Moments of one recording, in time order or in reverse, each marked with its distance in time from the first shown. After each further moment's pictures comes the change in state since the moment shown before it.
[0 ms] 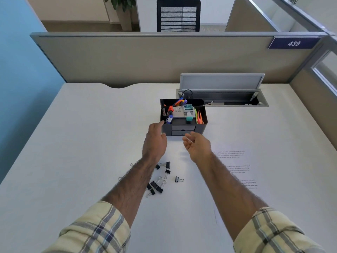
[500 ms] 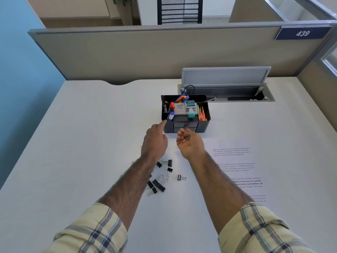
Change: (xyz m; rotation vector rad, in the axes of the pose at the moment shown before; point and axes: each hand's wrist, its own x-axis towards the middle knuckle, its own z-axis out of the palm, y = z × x) left_hand 0.002 -0.015 0.004 0.199 -0.075 0.042; right_hand 0.004 0.022 0.022 0.289 -0.154 0.188
